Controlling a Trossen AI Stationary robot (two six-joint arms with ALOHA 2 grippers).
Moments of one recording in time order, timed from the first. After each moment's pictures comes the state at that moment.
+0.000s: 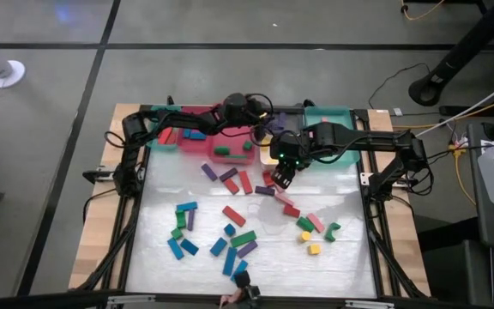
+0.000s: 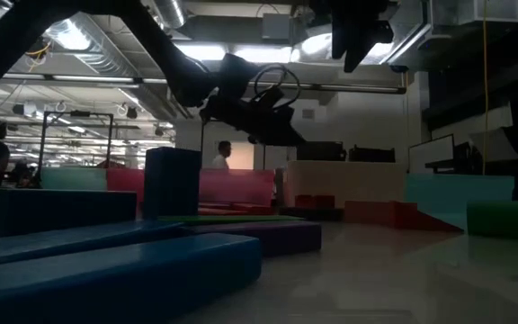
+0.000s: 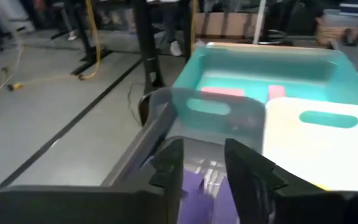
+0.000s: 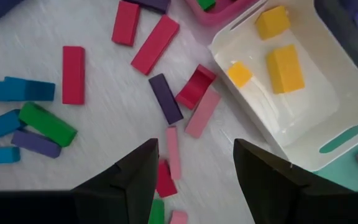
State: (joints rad) left arm 0.51 2.03 1.27 0.47 0.10 0.13; right arm -0.01 1.67 1.74 -1.30 0.08 0.60
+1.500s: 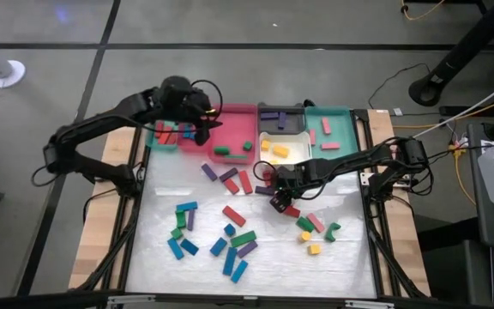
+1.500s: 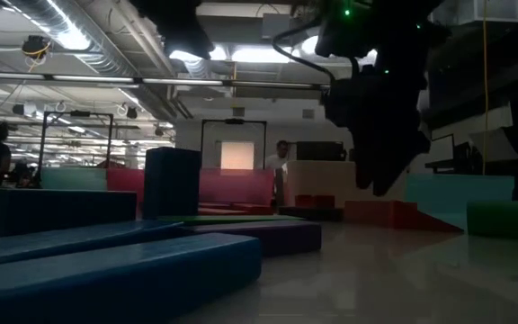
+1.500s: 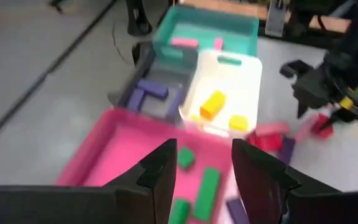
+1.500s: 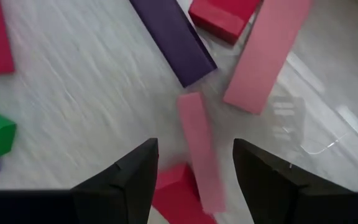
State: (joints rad) left arm 0.49 1.24 1.27 -0.65 0.11 0.12; right arm 0.07 1.68 1.05 -0.63 -0.03 0.84
